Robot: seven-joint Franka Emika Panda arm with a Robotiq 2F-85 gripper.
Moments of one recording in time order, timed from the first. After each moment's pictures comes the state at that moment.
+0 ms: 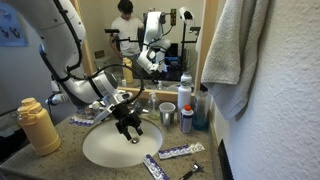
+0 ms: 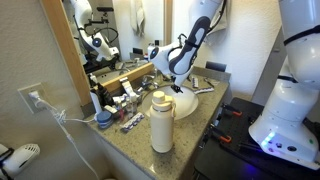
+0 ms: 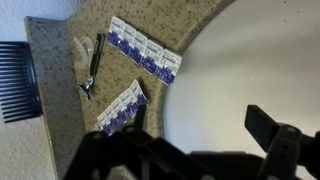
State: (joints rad) arm 0.04 0.46 -0.03 -2.19 -0.79 2.16 0.84
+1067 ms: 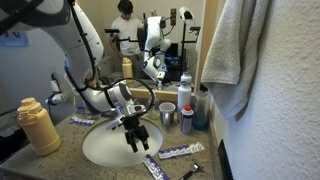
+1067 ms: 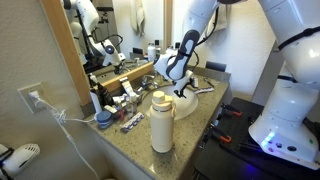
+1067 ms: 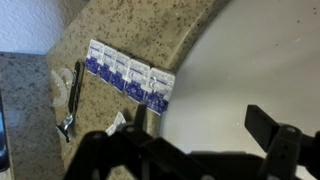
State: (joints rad) arm 0.04 0.65 -0.12 -2.06 -0.62 2.15 0.78
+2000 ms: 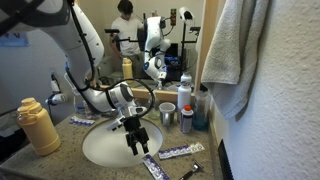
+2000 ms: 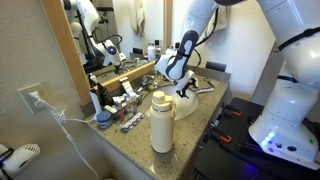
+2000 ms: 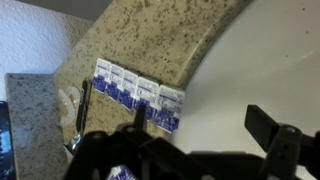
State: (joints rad) arm 0.06 0.65 -0.17 -2.06 -0.55 2.12 0.78
